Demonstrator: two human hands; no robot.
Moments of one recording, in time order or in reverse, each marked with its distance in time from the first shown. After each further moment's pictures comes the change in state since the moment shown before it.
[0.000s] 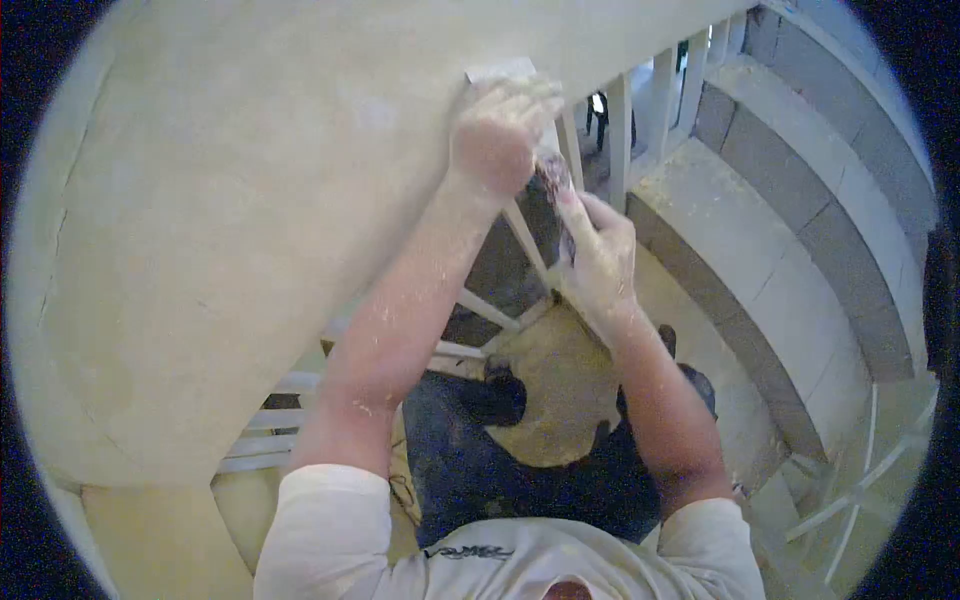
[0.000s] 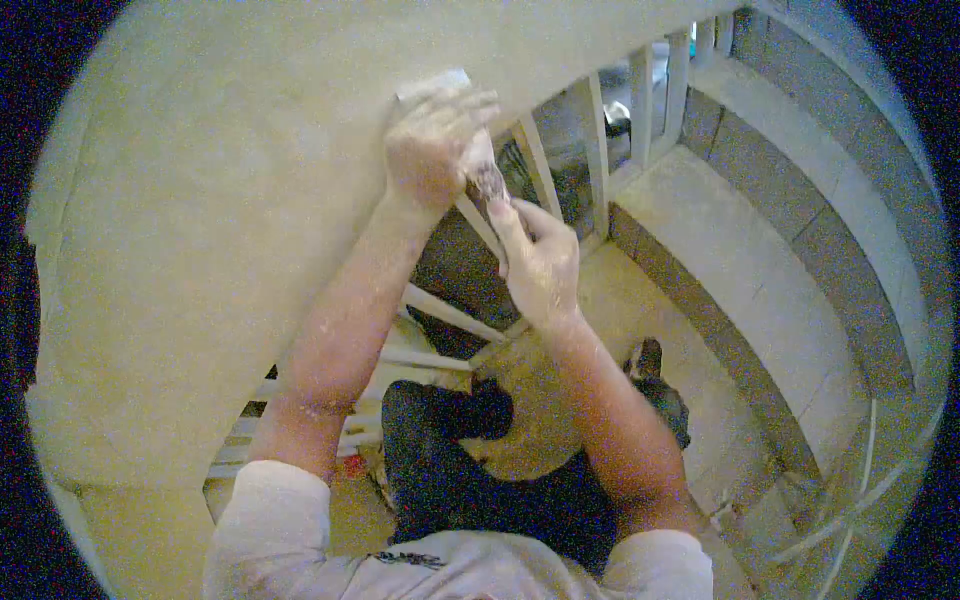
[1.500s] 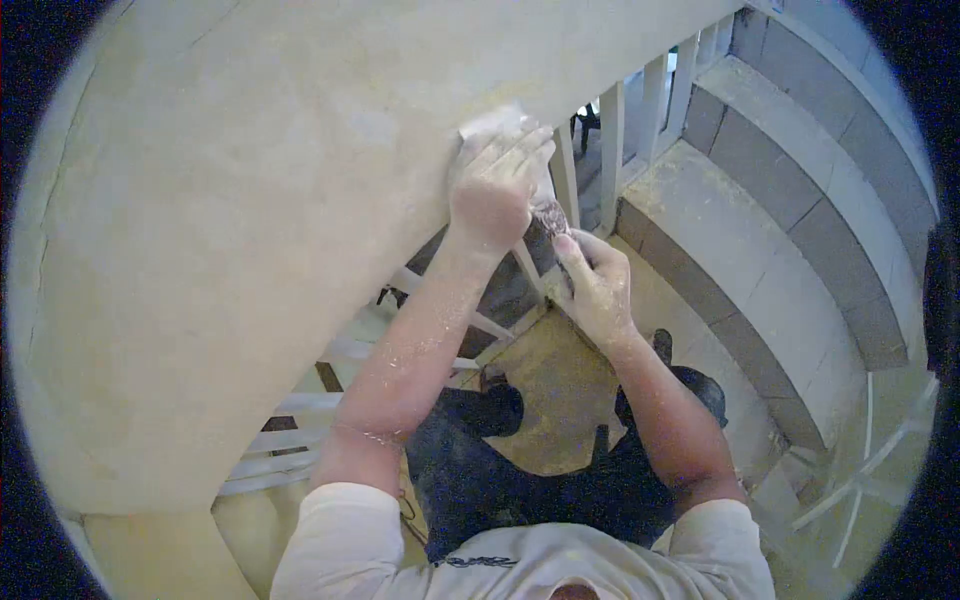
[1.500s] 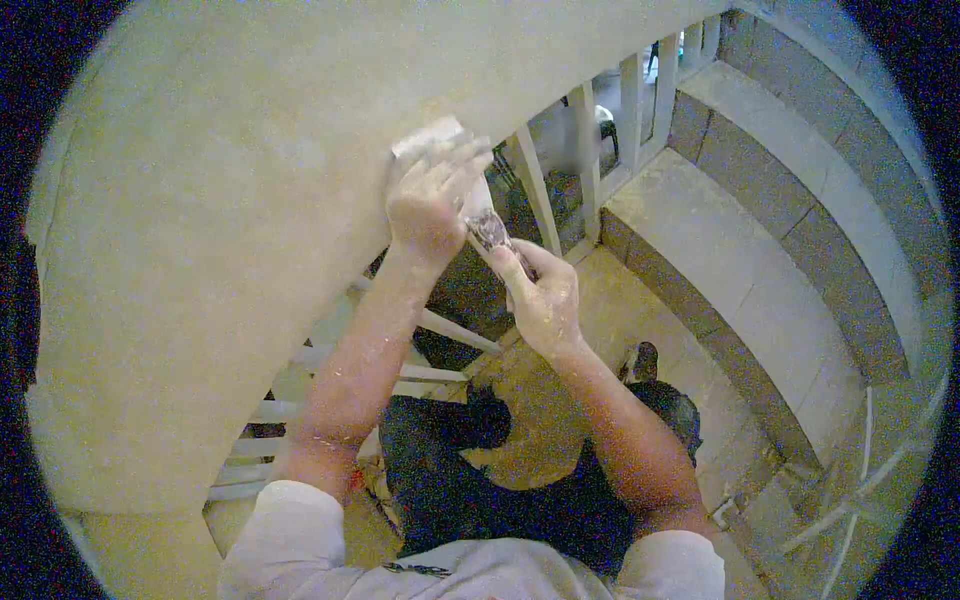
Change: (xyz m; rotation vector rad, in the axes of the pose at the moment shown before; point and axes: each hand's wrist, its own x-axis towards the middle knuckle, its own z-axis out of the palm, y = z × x) left_hand -0.035 0.012 0.003 -0.050 0.038 -0.065; right_hand -0.003 0.018 -0.003 -0.046 -0.011 0.030
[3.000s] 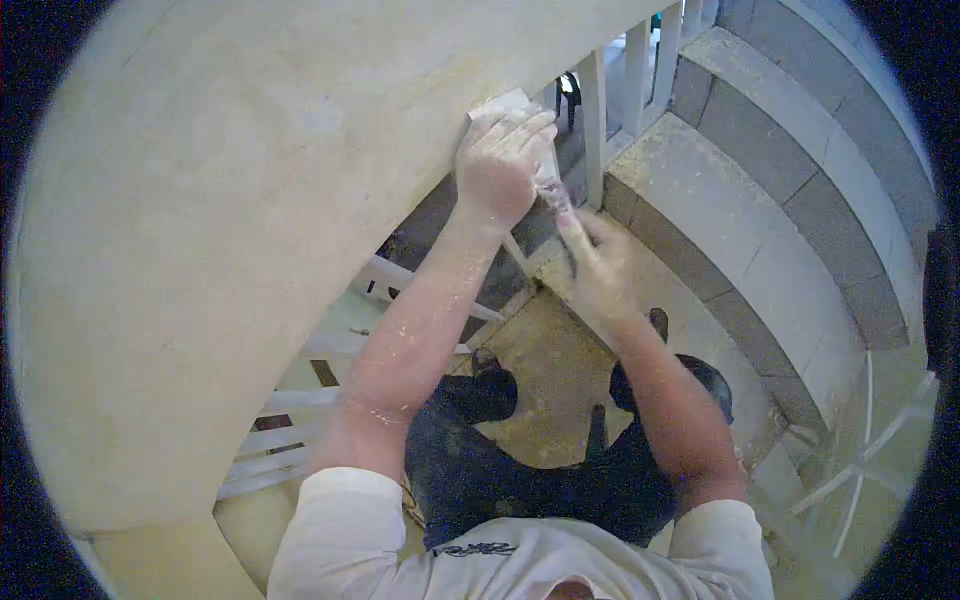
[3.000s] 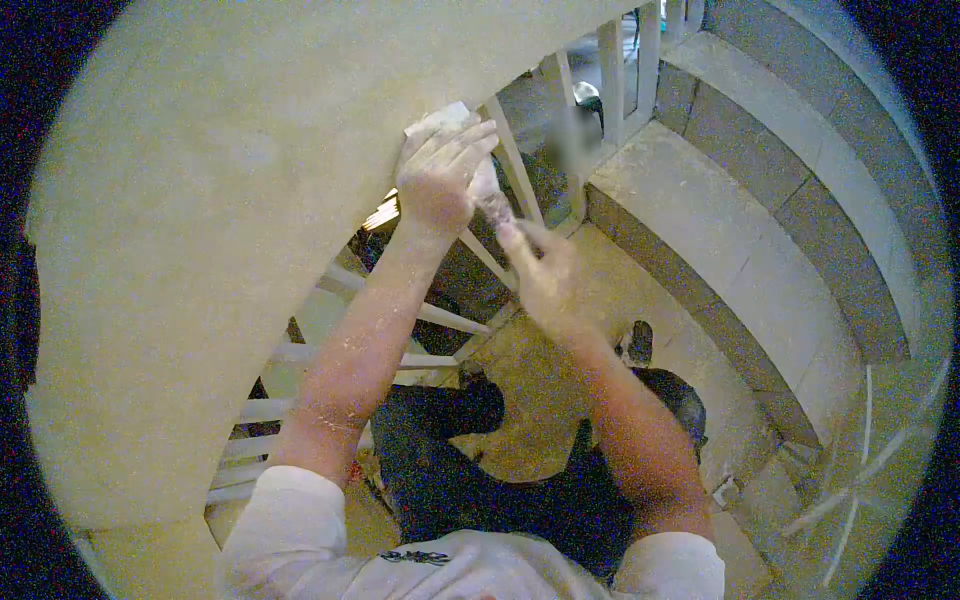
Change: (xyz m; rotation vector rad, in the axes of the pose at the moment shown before) left_hand -0.014 0.019 0.038 -0.055 -0.066 -0.028; right_hand 0.006 0.046 -0.029 -0.234 0.115 -0.227
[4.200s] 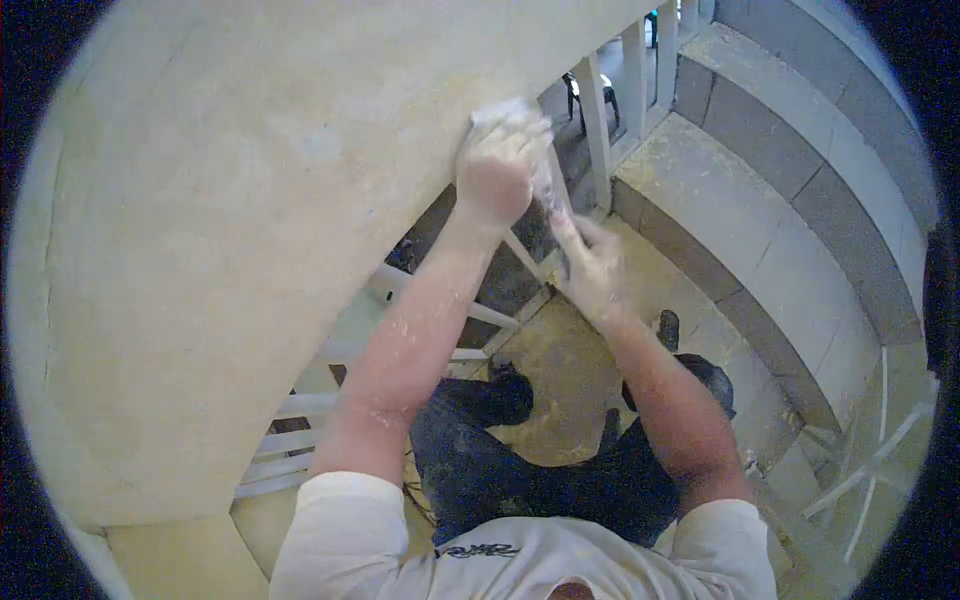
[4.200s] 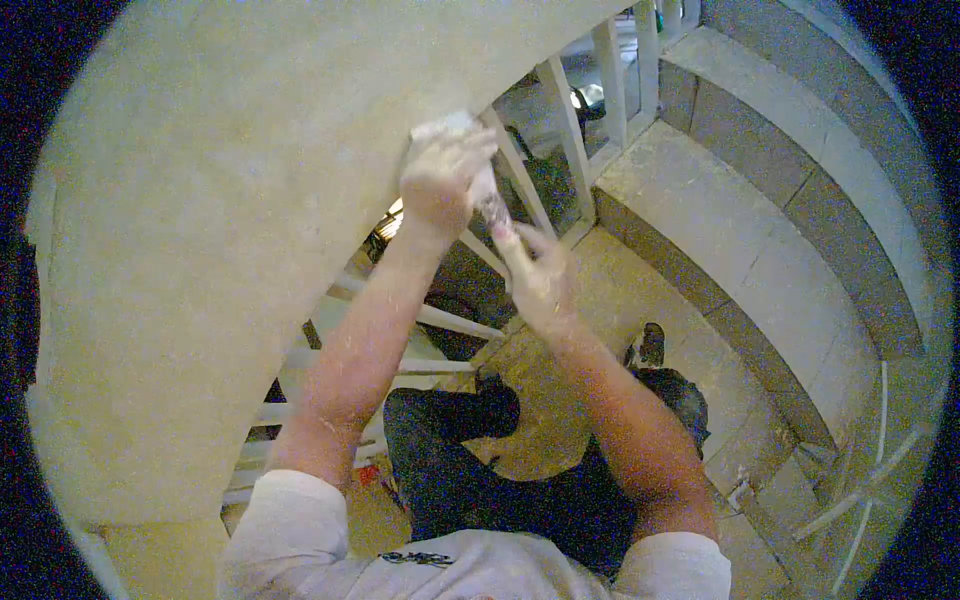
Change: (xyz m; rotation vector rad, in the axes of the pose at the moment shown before) left_hand 0.007 -0.004 -0.001 -0.005 -0.046 0.060; right_hand 0.000 -0.023 0.004 0.290 -0.074 0.334
